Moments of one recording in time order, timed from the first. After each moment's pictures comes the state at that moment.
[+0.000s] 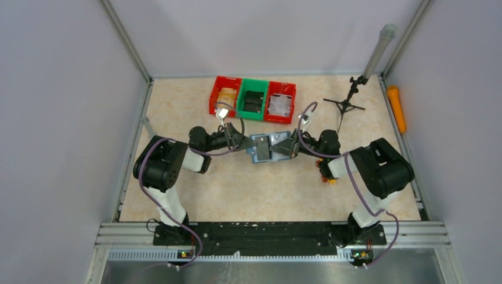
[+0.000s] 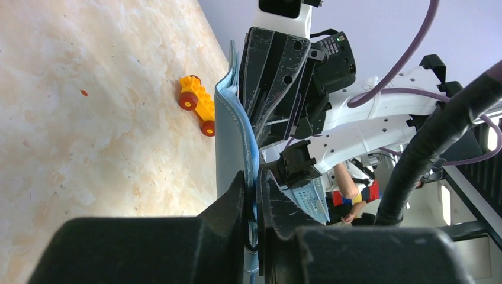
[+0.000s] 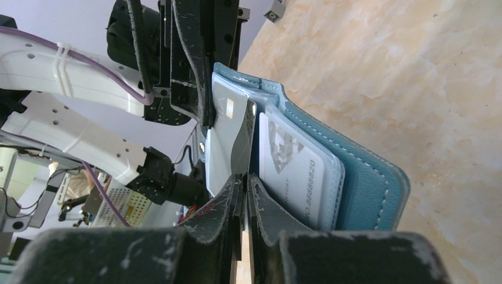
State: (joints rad) left arm -0.30 1.82 0.58 1.41 1.02 -1.28; right arm 0.42 1.72 0.50 1.25 -0.80 0.95
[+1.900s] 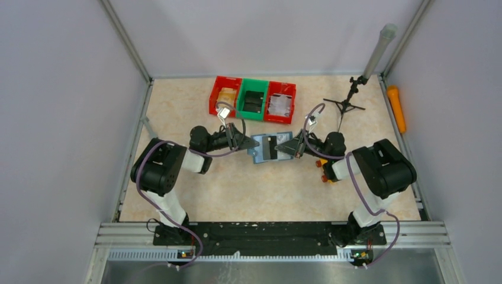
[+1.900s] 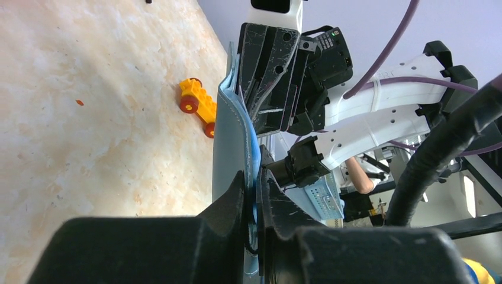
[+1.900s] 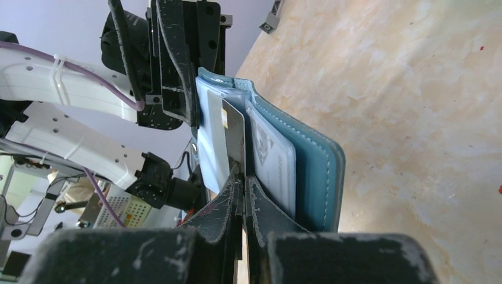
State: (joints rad) left arm -0.33 1.78 0.58 1.36 1.00 -1.20; right arm 0.36 1.72 0.45 1.32 -0.82 0.96
